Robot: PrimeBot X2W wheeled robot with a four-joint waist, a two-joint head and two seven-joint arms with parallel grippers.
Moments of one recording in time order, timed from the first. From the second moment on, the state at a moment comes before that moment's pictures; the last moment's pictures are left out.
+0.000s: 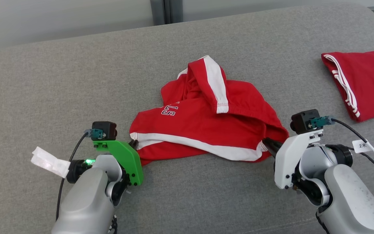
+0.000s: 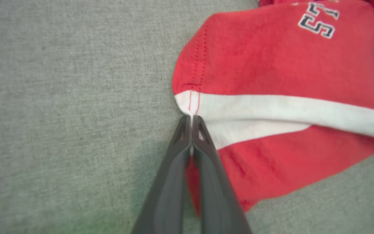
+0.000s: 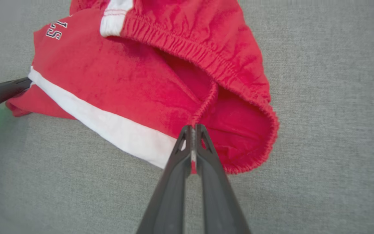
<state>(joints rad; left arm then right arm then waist) -0.60 0.06 -0.41 0.97 -0.55 -0.12 0.15 -0.30 -0.19 0.23 0.19 0.42 0.13 0.57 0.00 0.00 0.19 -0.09</state>
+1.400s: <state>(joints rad) -1.08 0.22 -0.33 0.44 -0.89 -0.11 0.03 -1.14 -0.17 0.20 0.44 0.52 0.13 -0.01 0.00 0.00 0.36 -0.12</state>
